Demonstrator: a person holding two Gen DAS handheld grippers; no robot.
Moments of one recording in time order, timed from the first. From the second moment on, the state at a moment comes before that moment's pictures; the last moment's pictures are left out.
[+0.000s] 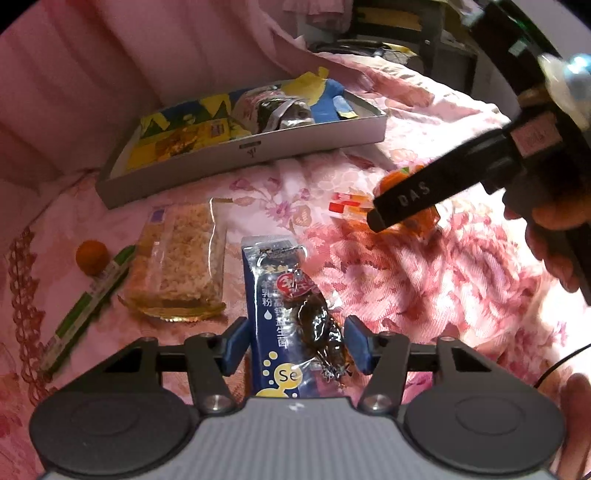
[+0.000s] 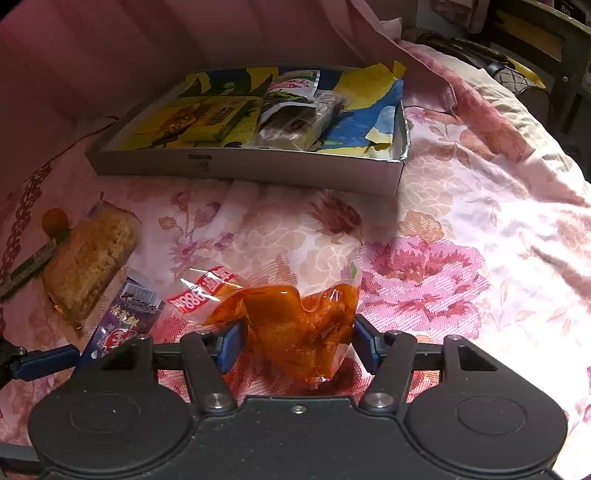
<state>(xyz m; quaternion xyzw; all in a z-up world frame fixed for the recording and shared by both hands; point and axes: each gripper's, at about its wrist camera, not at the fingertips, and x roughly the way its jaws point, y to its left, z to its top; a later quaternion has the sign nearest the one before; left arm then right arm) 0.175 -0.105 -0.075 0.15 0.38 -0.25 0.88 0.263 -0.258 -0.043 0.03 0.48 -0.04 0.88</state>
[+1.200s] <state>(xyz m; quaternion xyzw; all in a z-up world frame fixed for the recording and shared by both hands) 0.168 -0.115 -0.081 0.18 0.36 -0.25 0.88 0.249 -0.241 -0.030 0.04 0.45 -0.02 0.89</state>
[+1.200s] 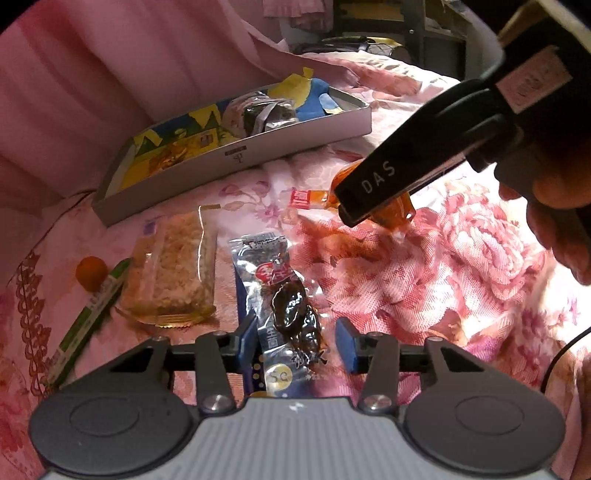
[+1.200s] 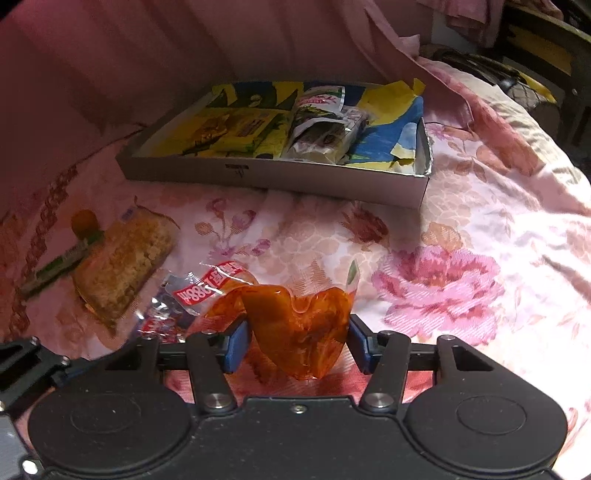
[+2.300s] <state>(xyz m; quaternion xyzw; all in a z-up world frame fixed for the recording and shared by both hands) 0.161 -0.099 -0.045 0.12 0.27 -0.20 0.94 0.224 -0.265 0.009 0.14 0.34 -0.03 0.93</state>
